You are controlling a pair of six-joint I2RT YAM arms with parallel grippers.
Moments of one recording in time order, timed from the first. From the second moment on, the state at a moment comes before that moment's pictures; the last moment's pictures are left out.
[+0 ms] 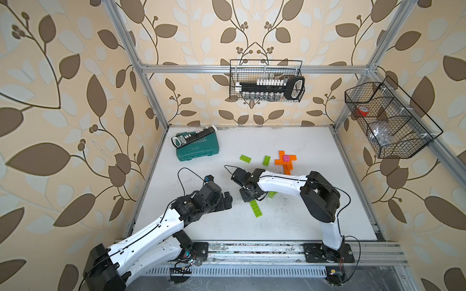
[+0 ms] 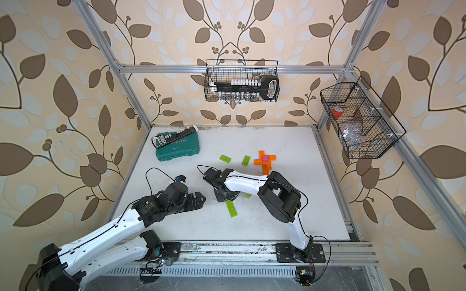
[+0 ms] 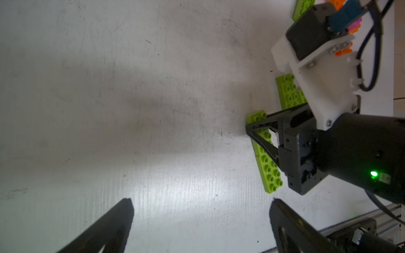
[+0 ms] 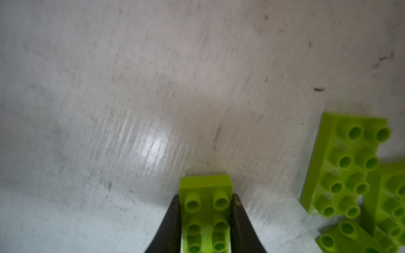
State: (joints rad) left arm -0.72 0.85 0.58 -0.66 -0.07 -0.87; right arm 0.94 2.03 1.43 -0.81 0.17 0.58
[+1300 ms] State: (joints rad) left arm -0.72 0.82 0.57 -0.66 -0.07 -0.88; right arm 0.95 2.02 1.40 -0.81 0.18 0.62
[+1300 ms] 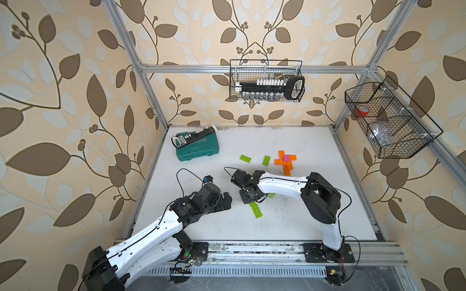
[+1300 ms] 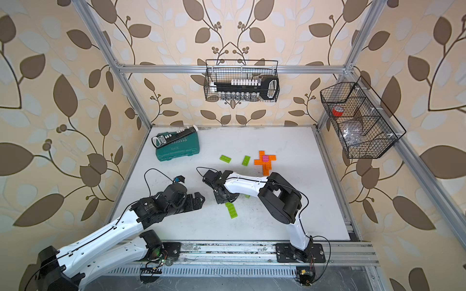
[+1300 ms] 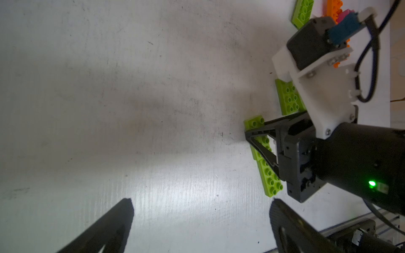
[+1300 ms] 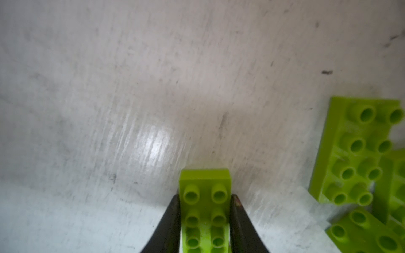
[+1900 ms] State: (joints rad) left arm -0.72 0.83 0.57 -0.66 -0.07 -0.88; right arm 0.95 2.01 1.38 -0.81 0.18 0.62
